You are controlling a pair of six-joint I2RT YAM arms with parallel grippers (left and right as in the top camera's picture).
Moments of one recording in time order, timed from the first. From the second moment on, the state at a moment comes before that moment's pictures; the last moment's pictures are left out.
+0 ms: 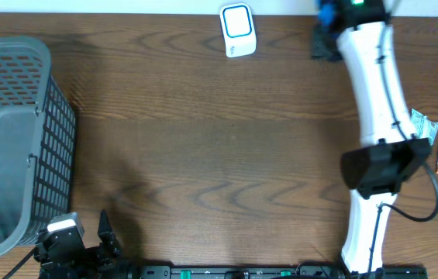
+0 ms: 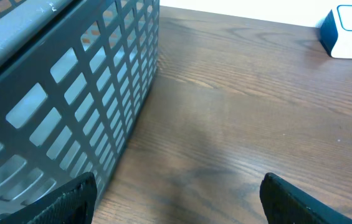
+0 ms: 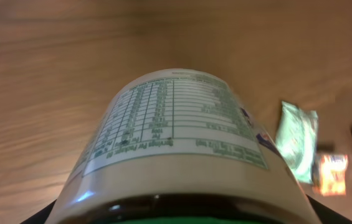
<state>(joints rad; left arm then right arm) -0.02 0.01 0.74 -1.20 -0.22 -0.14 0.16 2.24 2.49 -1.50 0.37 0.29</state>
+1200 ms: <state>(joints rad) -0.02 0.01 0.74 -1.20 -0.22 -0.14 -0.73 2.30 1.99 -1.00 0.05 0.33</state>
